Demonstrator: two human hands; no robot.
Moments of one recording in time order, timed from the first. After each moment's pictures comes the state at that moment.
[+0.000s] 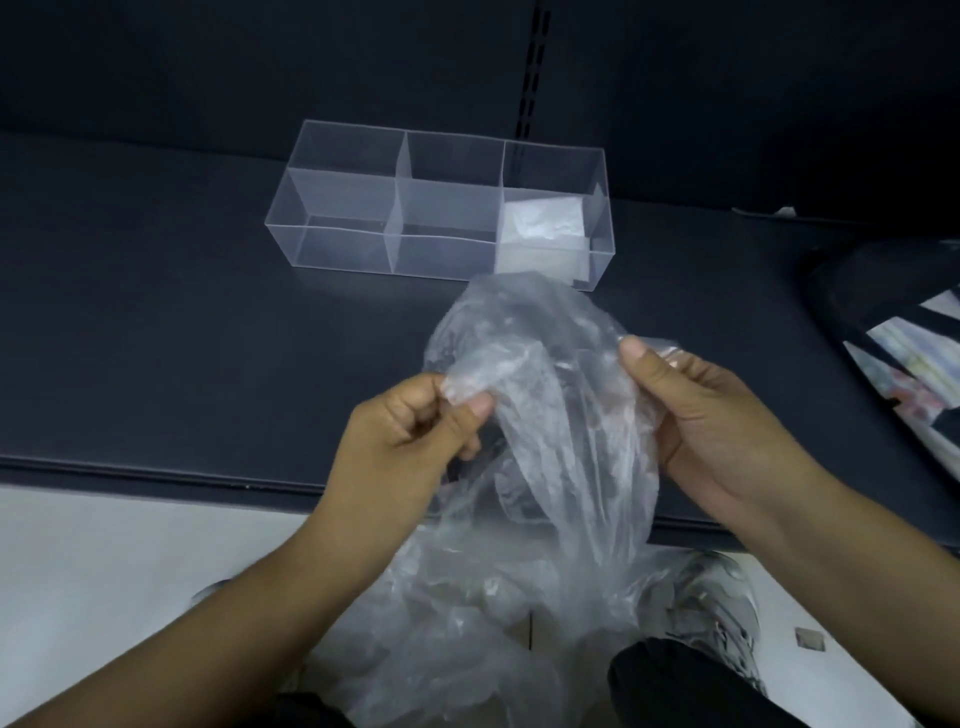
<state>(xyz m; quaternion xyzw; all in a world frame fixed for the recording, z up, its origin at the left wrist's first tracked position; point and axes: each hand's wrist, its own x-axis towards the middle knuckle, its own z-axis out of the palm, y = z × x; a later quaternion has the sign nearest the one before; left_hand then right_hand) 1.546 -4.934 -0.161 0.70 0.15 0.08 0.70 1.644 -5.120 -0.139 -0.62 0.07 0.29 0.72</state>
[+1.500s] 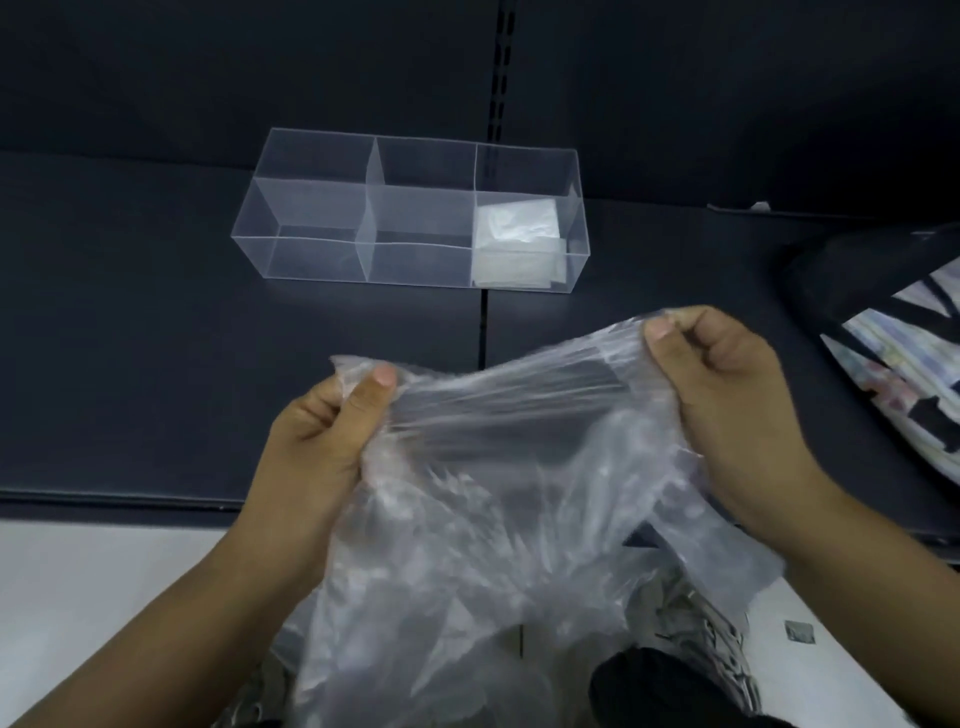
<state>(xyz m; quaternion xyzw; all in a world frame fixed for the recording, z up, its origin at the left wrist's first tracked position) 1.548 -4.920 -0.149 0.65 0.28 0.09 0.70 1.659 -5.142 -0.149 -0.77 -0.06 0.07 0.63</state>
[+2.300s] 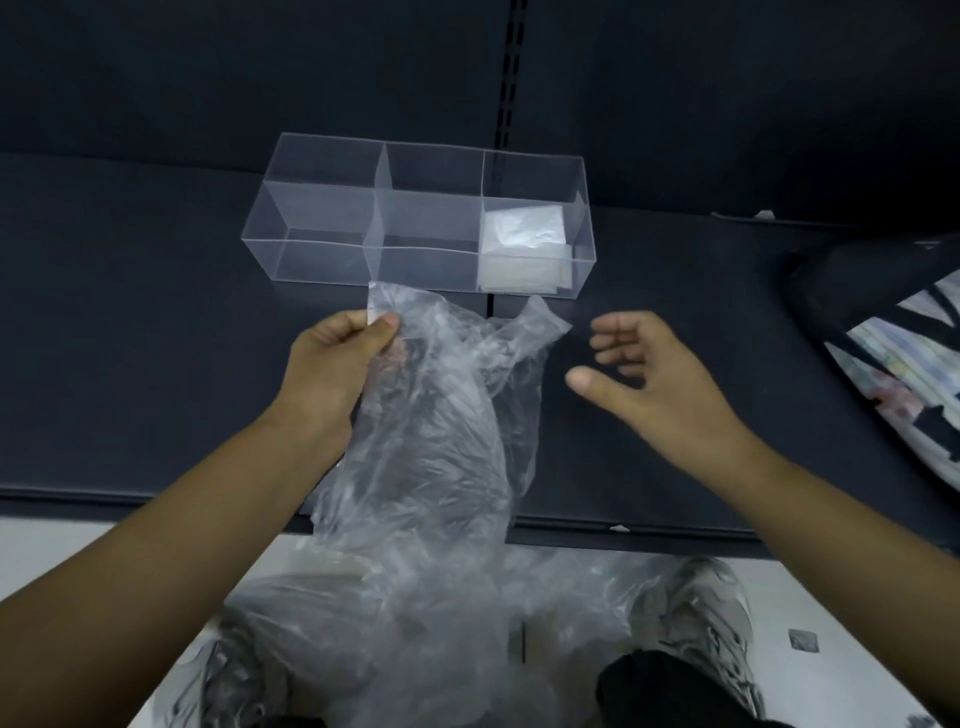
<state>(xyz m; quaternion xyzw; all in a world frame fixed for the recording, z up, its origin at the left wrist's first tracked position) 1.617 -4.880 -0.190 0.60 0.35 0.07 0.72 1.681 -5.132 -0.178 -0.84 -0.13 0.16 0.50</state>
